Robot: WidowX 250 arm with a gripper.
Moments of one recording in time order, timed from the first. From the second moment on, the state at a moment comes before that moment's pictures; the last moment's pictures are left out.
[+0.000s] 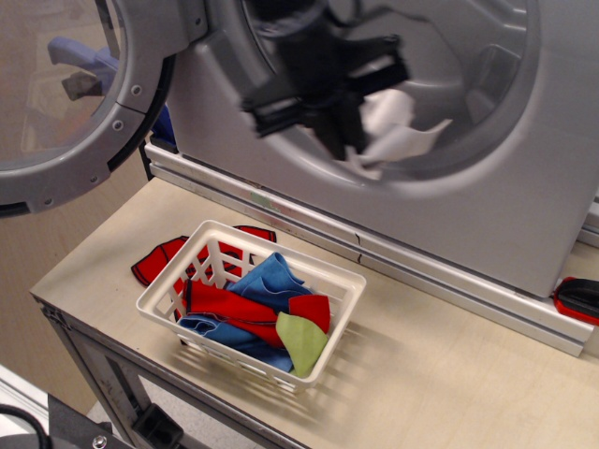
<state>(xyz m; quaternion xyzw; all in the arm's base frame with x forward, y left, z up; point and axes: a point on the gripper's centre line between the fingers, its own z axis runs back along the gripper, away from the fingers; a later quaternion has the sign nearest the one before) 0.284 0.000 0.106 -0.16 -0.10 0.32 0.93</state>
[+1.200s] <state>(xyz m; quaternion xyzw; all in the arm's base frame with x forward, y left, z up) 0.226 0.019 0.015 -0.02 0.09 0.27 0.96</state>
